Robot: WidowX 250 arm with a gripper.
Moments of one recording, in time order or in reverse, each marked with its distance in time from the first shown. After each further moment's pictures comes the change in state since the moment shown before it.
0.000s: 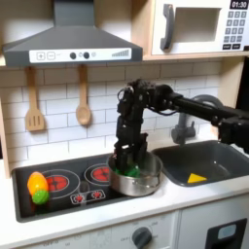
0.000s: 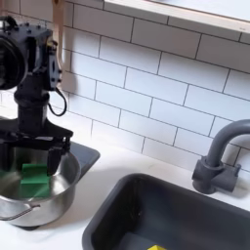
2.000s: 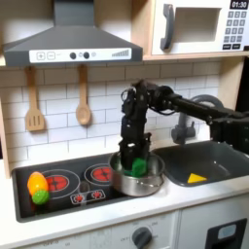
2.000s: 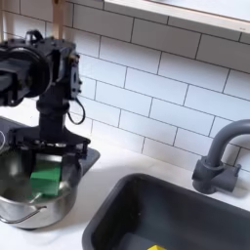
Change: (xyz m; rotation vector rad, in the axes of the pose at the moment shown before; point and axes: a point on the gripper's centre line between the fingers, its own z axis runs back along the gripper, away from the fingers) arm 0.005 -0.022 -0.002 0.005 0.021 -0.036
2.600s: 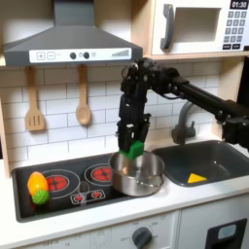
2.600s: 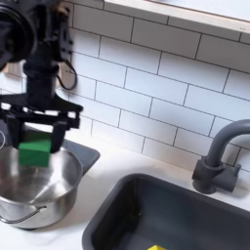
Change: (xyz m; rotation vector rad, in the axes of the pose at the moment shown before) arm -0.008 0.025 0.054 -0.004 -0.064 0.044
